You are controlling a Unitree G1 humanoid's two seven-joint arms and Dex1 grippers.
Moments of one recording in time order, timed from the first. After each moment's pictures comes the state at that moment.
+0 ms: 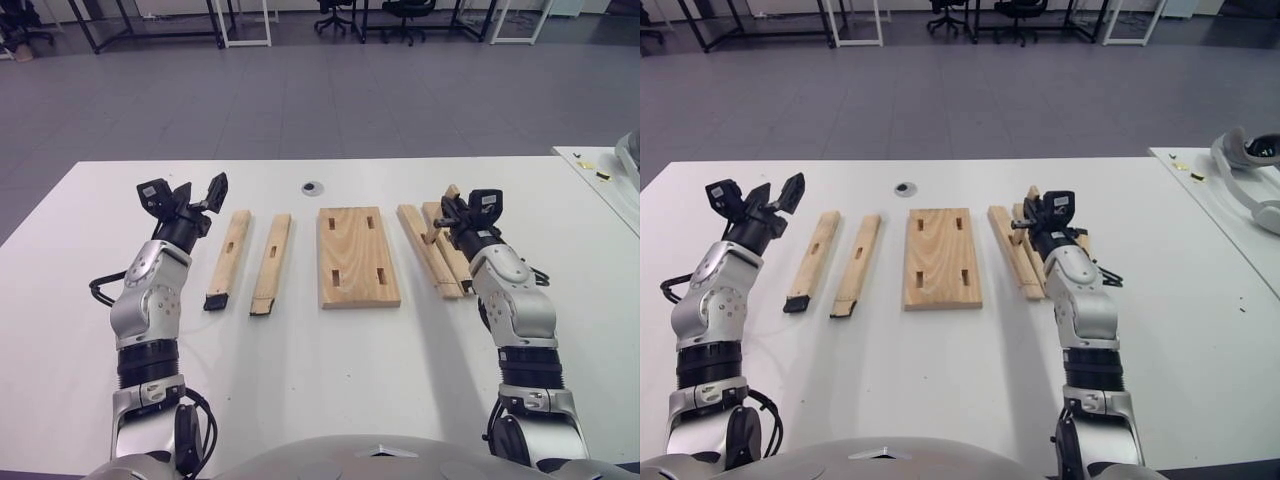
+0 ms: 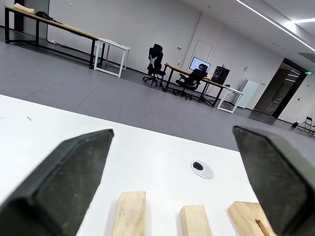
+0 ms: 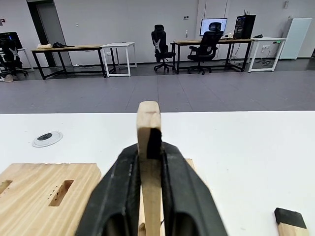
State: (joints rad) left arm -0.30 0.28 0.34 0.04 -0.58 0.36 -0.25; right arm -0.28 -0.23 -0.14 -0.01 0.24 0.40 0.14
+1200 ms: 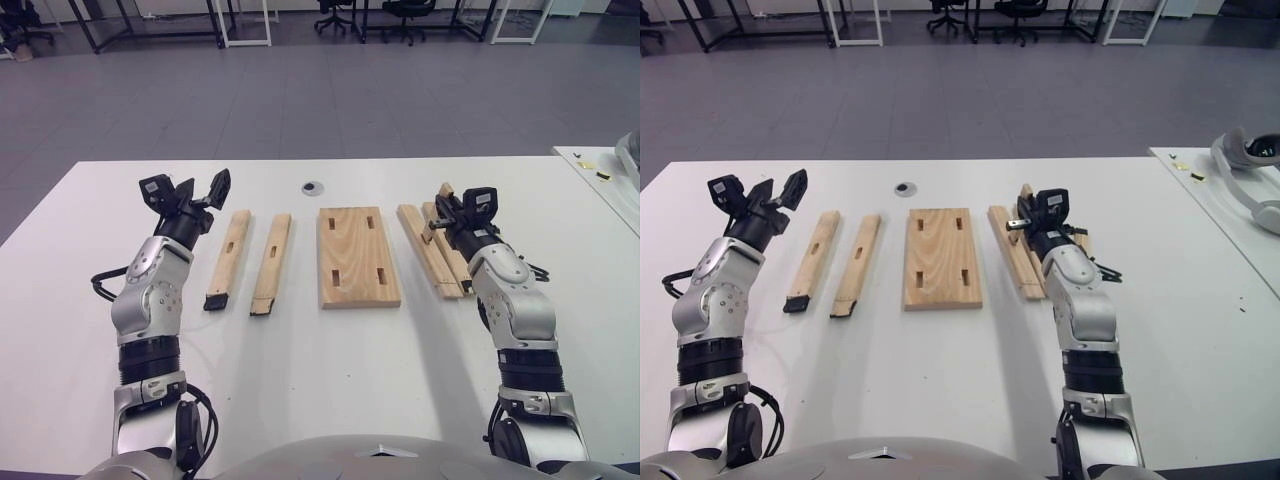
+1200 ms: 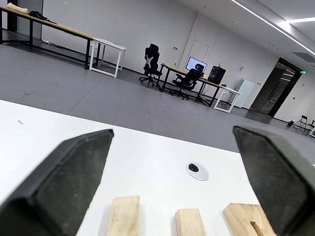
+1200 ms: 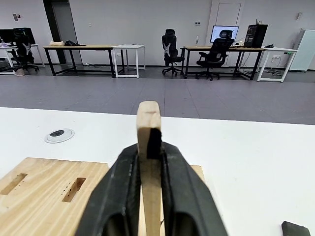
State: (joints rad) left arm -0.32 0.28 0.34 0.03 -0.58 0.37 -0.26; right arm -0.27 -0.23 -0.12 -0.06 0.21 0.42 0.19
